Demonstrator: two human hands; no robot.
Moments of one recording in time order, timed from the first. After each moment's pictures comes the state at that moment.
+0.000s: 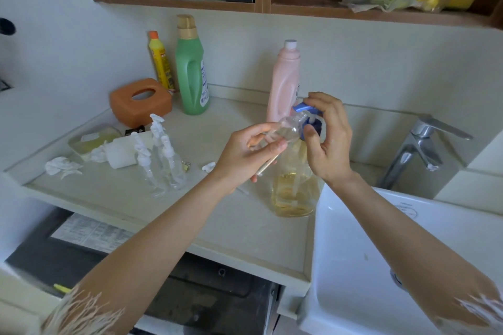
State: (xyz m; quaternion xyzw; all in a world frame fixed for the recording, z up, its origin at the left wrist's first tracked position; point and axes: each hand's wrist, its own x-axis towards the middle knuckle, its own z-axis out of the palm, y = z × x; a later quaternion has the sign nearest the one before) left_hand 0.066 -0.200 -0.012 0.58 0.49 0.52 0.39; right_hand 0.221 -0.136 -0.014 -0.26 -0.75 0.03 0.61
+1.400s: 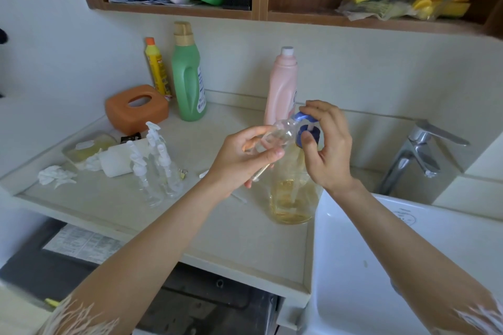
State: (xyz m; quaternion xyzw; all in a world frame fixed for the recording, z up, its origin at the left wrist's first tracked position) left_hand 0.060 -0.193 -0.007 0.57 0.48 0.53 0.41; right_hand 0.221 -0.134 -0.013 -0.28 -0.74 0.01 0.61
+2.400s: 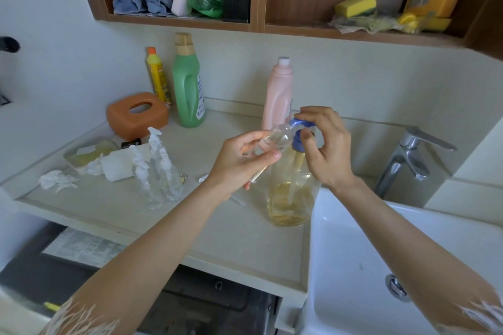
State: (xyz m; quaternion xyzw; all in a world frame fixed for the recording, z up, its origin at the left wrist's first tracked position) left_hand 0.062 -0.197 -0.004 0.57 0.48 0.55 0.39; right_hand 0.228 -0.143 0.002 -0.31 -0.75 0.03 0.59
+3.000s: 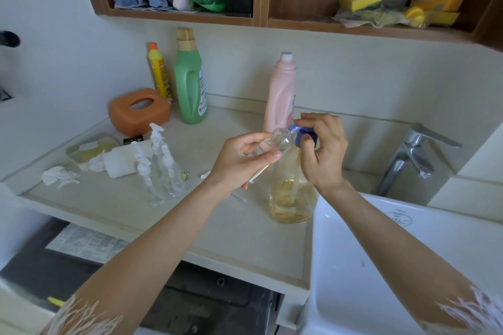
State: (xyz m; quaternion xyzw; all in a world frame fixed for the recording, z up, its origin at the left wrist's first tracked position) left_hand 0.058 -0.197 -0.010 0.56 0.50 0.53 0.39; right_hand 0.211 -0.139 -0.019 -0.32 -0.70 0.00 0.64
